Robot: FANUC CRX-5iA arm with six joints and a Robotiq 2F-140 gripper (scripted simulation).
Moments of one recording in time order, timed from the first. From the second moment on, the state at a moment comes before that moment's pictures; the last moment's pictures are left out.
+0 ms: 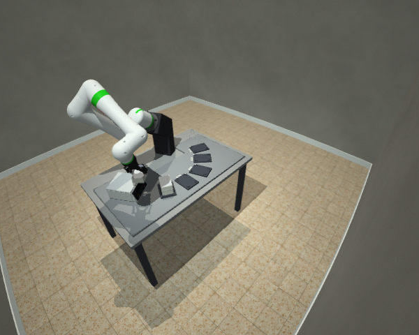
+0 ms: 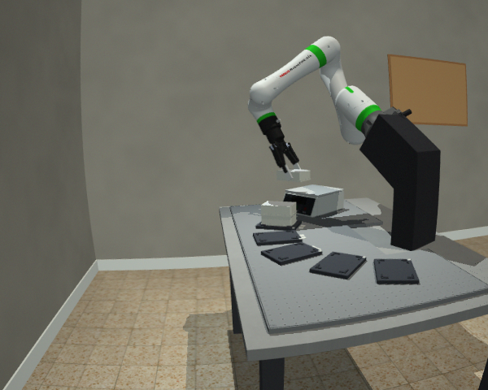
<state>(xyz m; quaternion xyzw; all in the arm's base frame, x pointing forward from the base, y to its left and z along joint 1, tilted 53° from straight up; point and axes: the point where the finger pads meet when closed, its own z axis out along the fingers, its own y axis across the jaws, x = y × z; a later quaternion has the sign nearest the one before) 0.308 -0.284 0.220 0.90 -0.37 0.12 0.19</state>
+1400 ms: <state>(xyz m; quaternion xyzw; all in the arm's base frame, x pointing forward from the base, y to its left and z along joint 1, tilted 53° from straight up) 0.380 -0.202 0.176 0.93 -0.22 0.05 0.30</state>
